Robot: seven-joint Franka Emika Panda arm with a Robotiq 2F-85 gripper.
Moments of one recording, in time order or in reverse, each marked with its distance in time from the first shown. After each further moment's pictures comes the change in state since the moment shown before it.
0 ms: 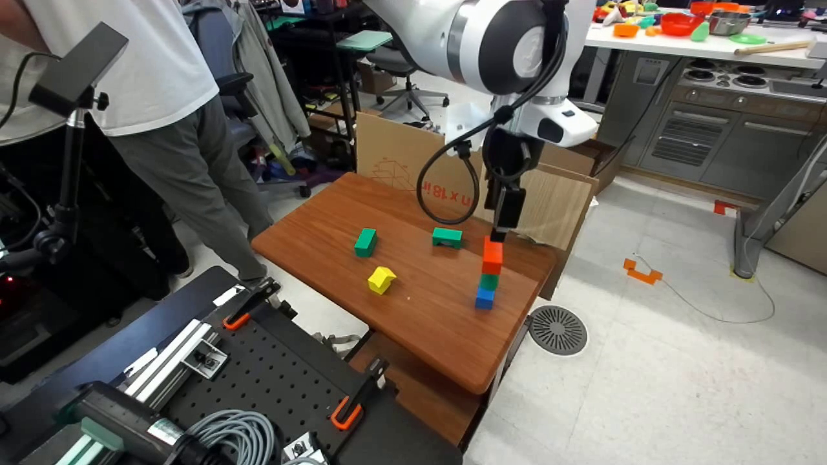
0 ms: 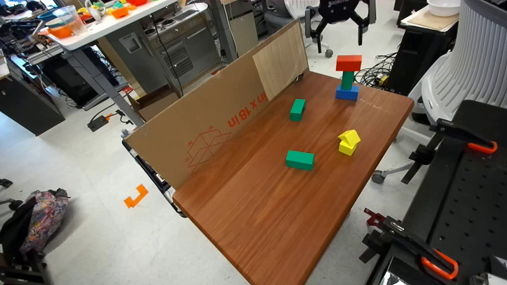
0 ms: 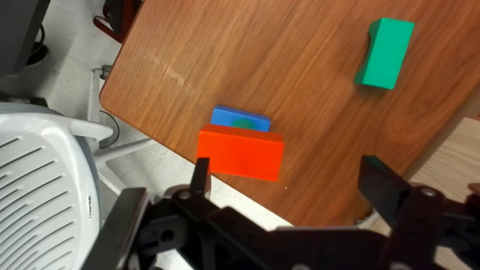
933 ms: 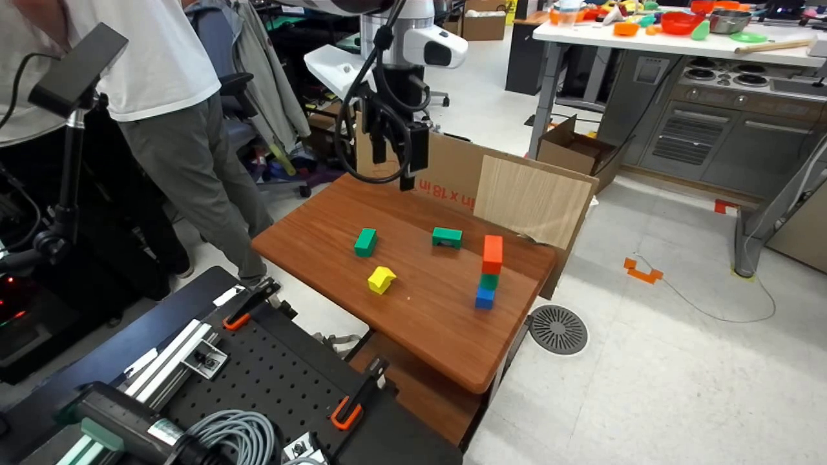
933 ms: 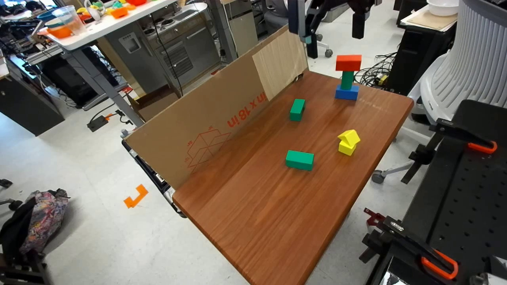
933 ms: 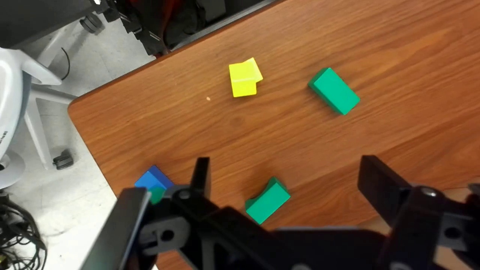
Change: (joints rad) arm 0.118 -0.393 0.114 -0.395 -0.047 0.039 -0.367
